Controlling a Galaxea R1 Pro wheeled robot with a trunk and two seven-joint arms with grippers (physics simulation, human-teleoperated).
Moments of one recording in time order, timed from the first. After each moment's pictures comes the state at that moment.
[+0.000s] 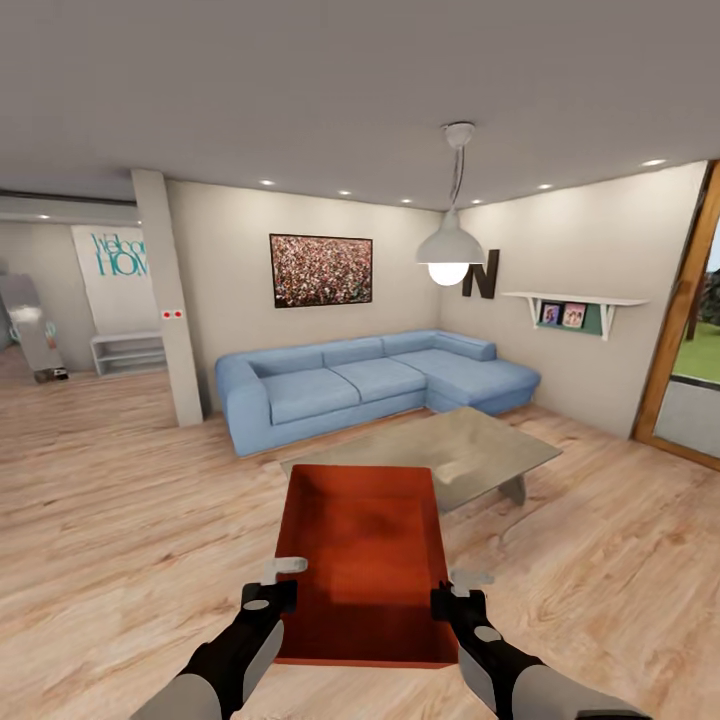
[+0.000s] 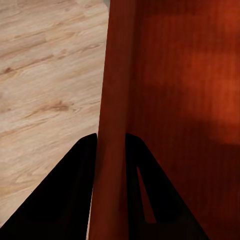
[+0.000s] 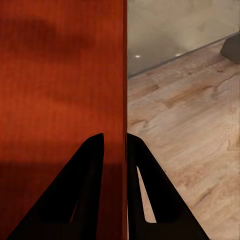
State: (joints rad) left arm -0.57 -0.13 -0.14 -0.42 0.11 0.11 0.29; right arm -0.66 0.09 -0.02 -0.06 0.03 -0.31 -0.08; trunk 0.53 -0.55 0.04
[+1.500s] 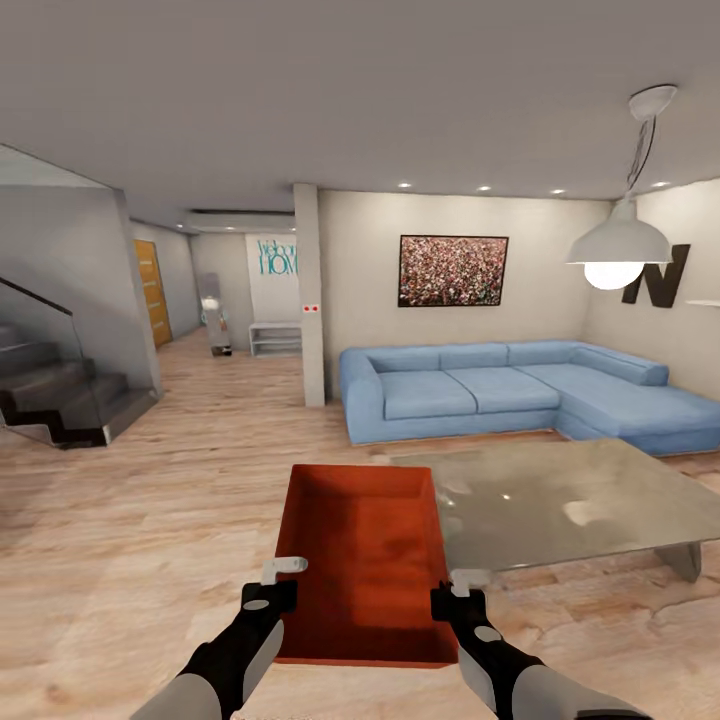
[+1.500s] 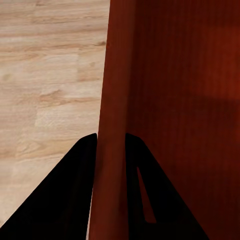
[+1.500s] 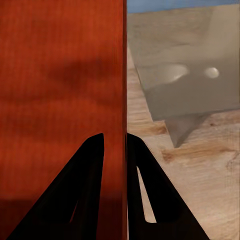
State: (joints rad) left arm -0.57 -0.13 -0.14 -0.42 0.11 0.11 0.29; right arm -0.66 0.09 -0.02 -0.06 0.03 -0.31 -0.09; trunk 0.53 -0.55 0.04
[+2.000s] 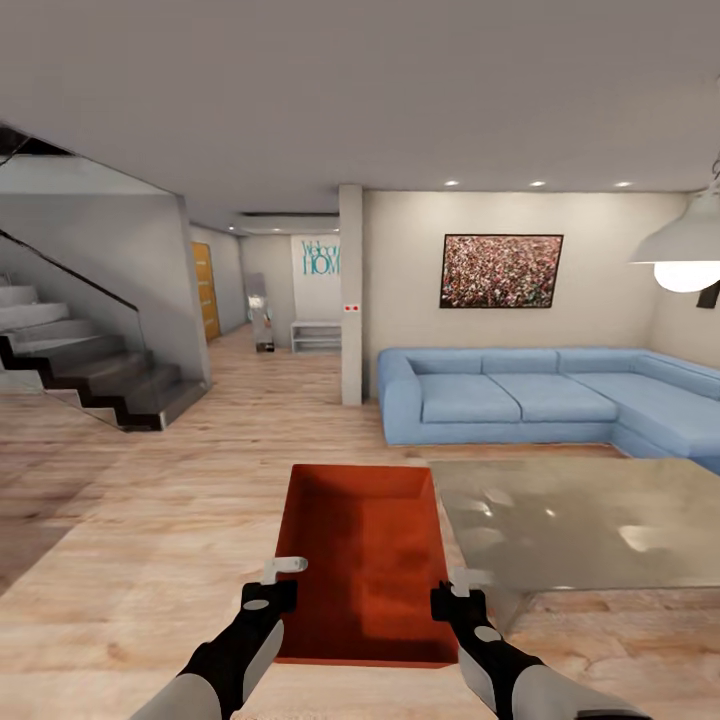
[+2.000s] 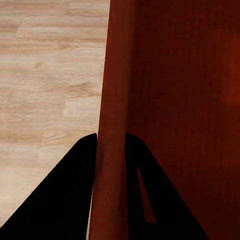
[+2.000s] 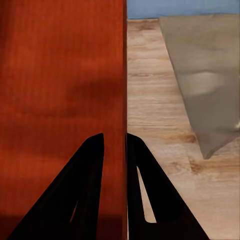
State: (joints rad) left arm -0.57 -0.13 -0.14 -0.42 0.11 0.11 0.29; right arm -0.66 0.09 -0.02 -0.06 0.03 -0.31 -0.09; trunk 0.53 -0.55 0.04
